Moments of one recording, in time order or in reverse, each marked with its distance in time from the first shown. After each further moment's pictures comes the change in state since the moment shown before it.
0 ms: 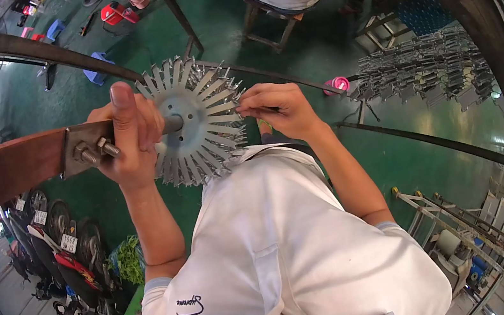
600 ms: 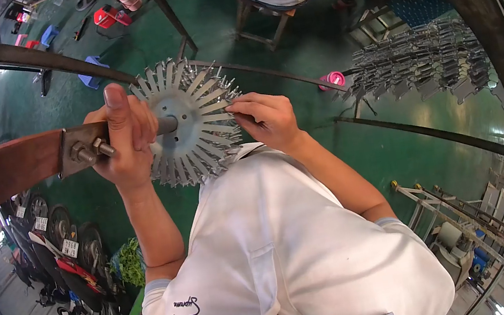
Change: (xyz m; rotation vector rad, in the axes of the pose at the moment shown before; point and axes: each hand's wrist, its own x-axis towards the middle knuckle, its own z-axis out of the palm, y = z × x) left_hand -0.003 -0.003 0.007 0.013 0.041 -0.039; right_hand -0.015 0.013 0.030 -0.412 0.269 -0.250
